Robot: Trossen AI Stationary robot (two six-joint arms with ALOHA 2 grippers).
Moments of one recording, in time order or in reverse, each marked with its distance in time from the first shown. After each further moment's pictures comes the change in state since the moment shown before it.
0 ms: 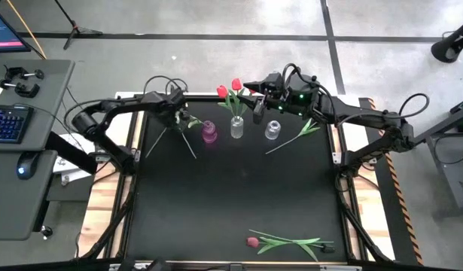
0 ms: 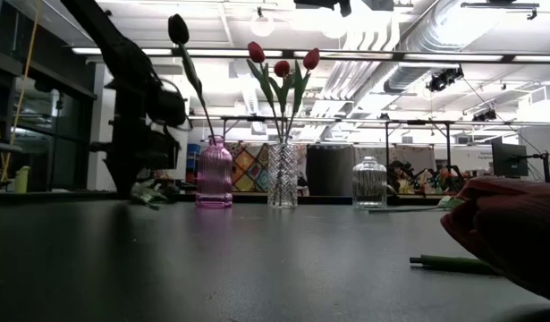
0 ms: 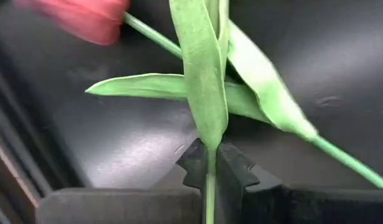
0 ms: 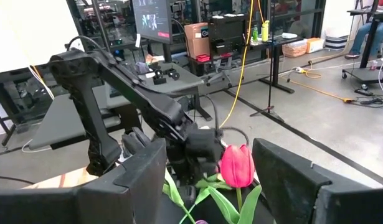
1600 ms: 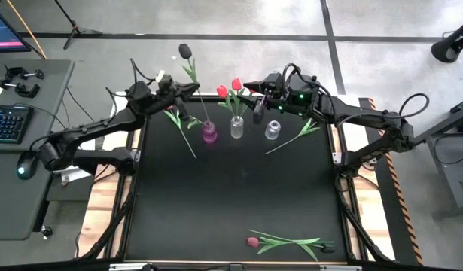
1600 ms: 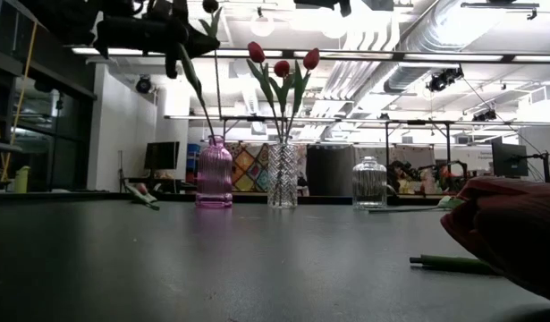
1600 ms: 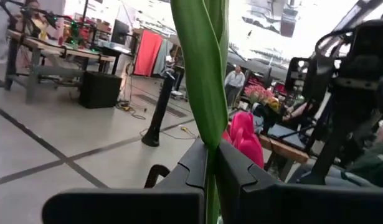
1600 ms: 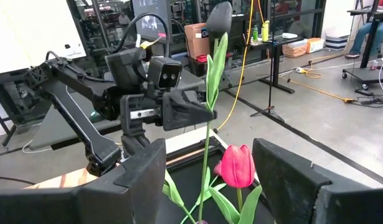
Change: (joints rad) left arm -0.146 -0.502 -0.212 1.323 0.455 -0.096; right arm 0.000 0.000 0.000 0.002 0.000 0.002
